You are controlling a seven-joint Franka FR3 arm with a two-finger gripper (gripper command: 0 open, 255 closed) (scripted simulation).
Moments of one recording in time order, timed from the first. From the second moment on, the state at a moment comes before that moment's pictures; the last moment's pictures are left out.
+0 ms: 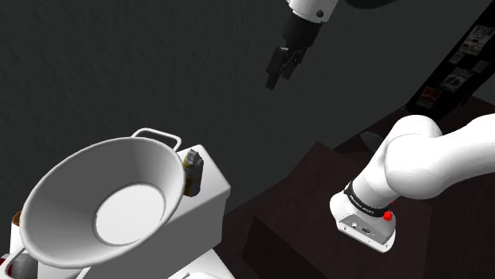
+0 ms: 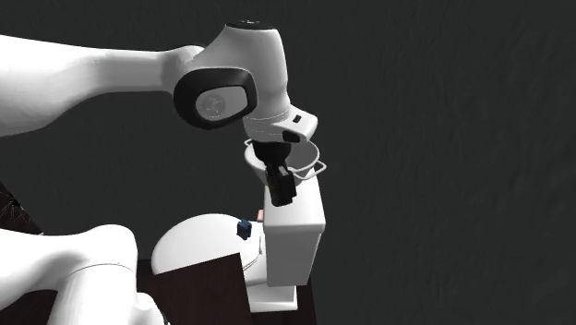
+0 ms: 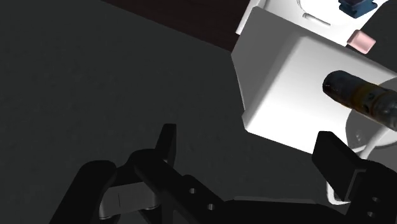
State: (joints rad) arm 0.12 -0.72 0.06 -2.45 0.12 1.88 0.06
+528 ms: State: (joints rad) arm 0.20 -0.60 0.16 -2.50 0.24 2.09 0.15
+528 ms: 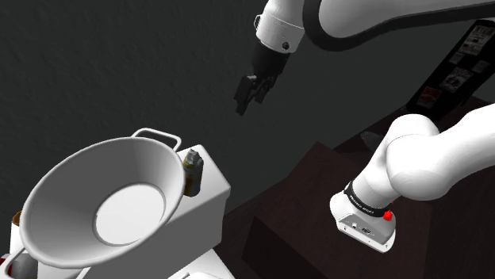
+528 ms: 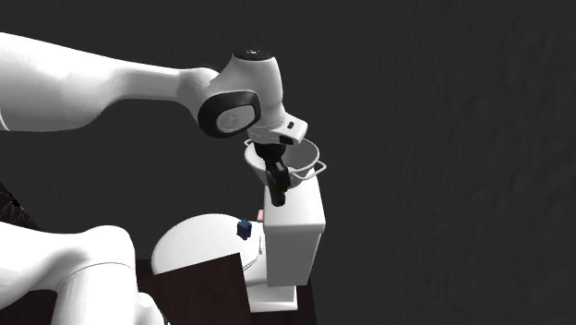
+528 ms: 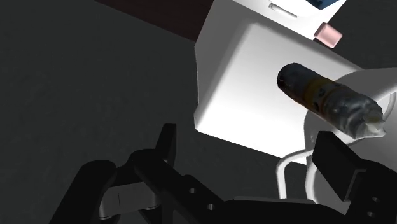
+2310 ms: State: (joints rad) arm 0.30 -0.19 0.37 -2.42 0.33 2.53 0.28
